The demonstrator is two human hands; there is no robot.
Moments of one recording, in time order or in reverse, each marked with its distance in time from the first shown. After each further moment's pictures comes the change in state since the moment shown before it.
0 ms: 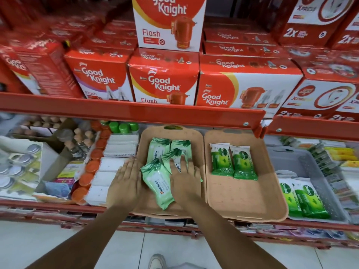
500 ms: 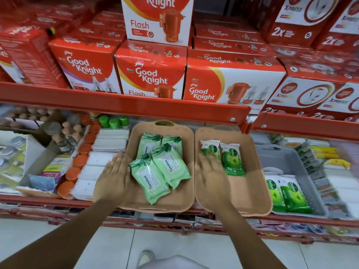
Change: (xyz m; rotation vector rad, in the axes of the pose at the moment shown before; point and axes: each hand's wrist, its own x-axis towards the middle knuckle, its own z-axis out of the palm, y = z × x) left_hand 0.002 -0.010 -0.003 -0.004 0.018 -0.001; right_hand -0.043 0.077 -0.039 0.278 0.290 0.054
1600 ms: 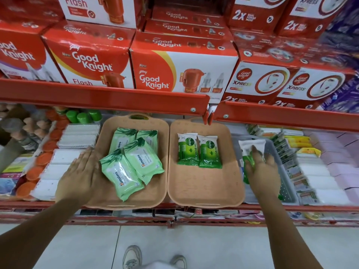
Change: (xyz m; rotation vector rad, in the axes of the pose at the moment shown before) left_hand -0.006 0.008 0.007 -0.031 -0.007 -0.018; right_hand -0.003 0.198 -0.082 -0.306 0.135 0.377
